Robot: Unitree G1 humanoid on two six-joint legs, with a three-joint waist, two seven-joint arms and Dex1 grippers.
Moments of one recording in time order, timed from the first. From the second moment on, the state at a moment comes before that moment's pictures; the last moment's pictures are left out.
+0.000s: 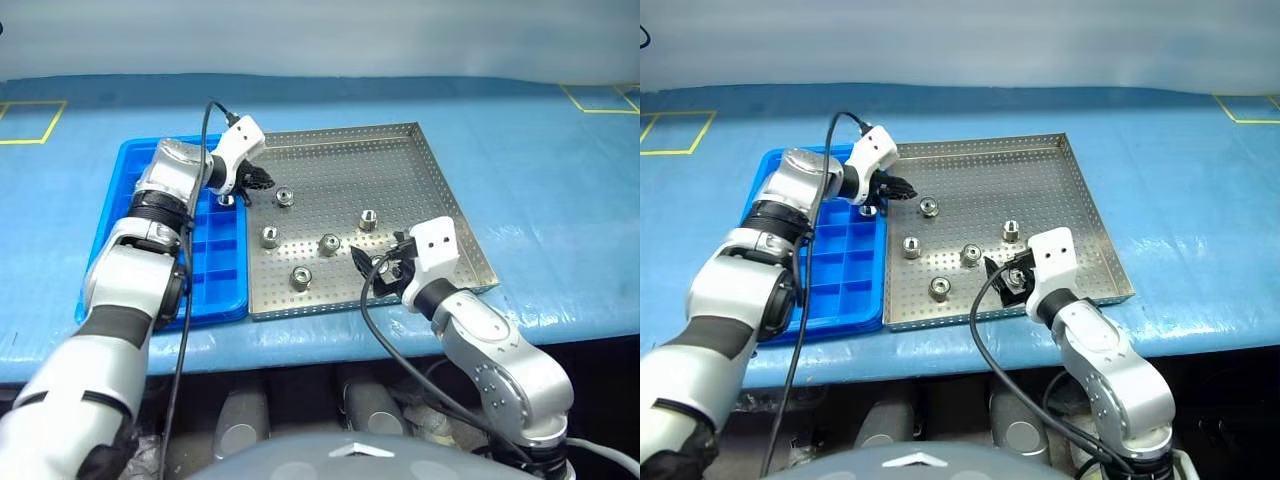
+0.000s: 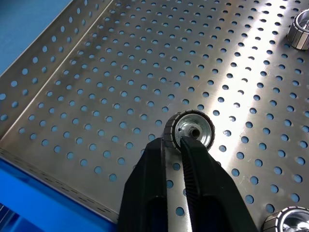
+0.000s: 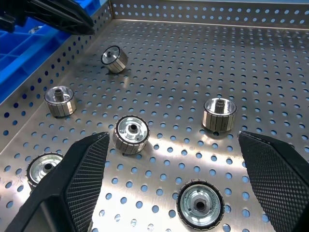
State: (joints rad) left arm -1.11 0.42 -0.18 1.04 0.11 0.27 -1.04; right arm 0.02 -0.23 0.07 -0.80 0.33 1.00 0.10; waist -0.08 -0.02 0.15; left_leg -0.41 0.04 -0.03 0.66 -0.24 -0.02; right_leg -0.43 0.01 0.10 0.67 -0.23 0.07
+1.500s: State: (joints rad) left arm -1.23 0.26 -0.23 1.29 0.27 0.24 -0.72; right arm 0.10 -0.17 0.08 -0.80 0.28 0.95 0.06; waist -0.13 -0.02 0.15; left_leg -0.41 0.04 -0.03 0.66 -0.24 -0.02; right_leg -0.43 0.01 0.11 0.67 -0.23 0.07
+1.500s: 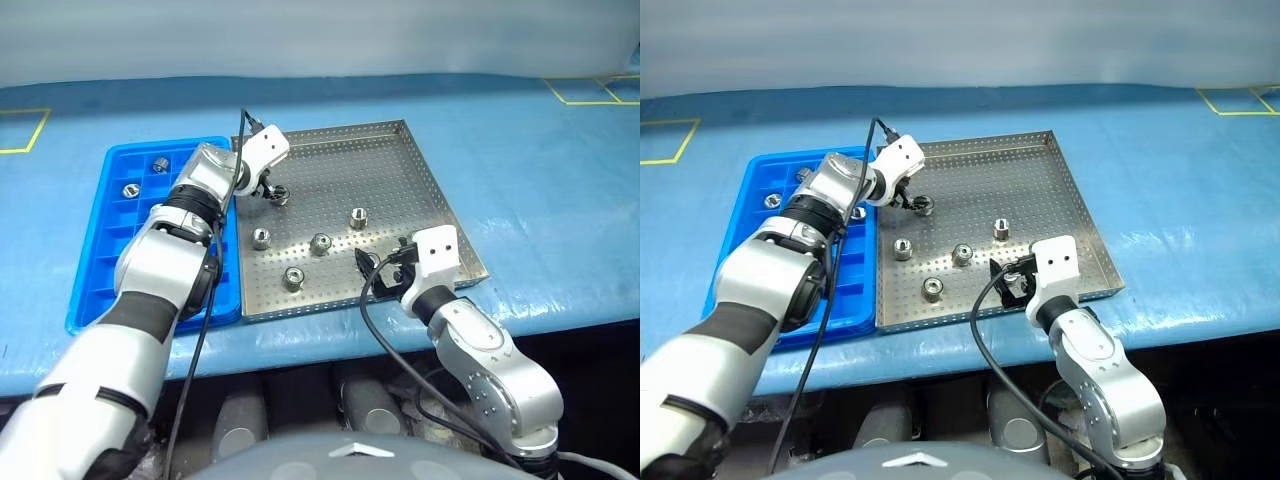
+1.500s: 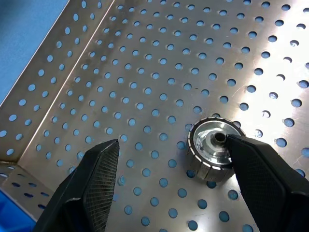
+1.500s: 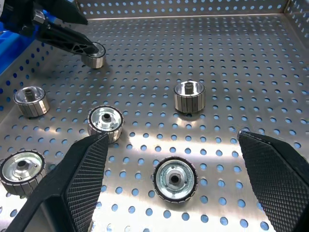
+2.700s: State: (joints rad) left arm -1.11 0.32 -0.06 0.97 0.05 0.41 -0.92; right arm 0.09 -0.16 0.07 -0.80 0.28 0.95 0.06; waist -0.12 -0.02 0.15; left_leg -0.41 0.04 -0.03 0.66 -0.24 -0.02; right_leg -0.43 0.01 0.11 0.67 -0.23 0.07
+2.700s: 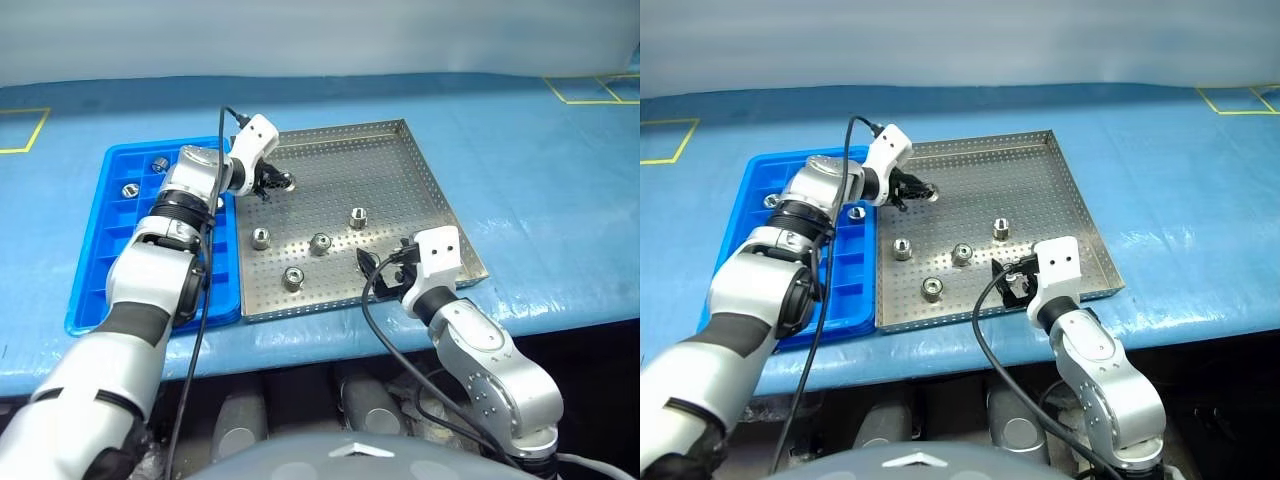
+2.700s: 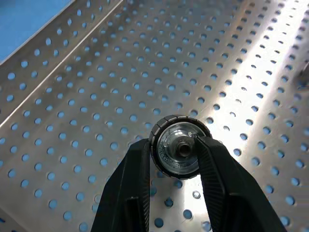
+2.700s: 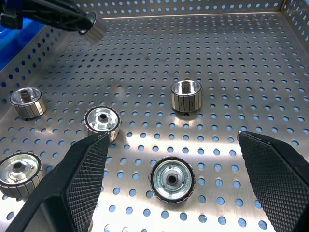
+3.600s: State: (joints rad) left arm -0.31 0.47 0.29 -0.20 -0.04 0.79 -0.33; right arm -0.04 -0.16 0.20 -0.68 0.29 0.94 0.14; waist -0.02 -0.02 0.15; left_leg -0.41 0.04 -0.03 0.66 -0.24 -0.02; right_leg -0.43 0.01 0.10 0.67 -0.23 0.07
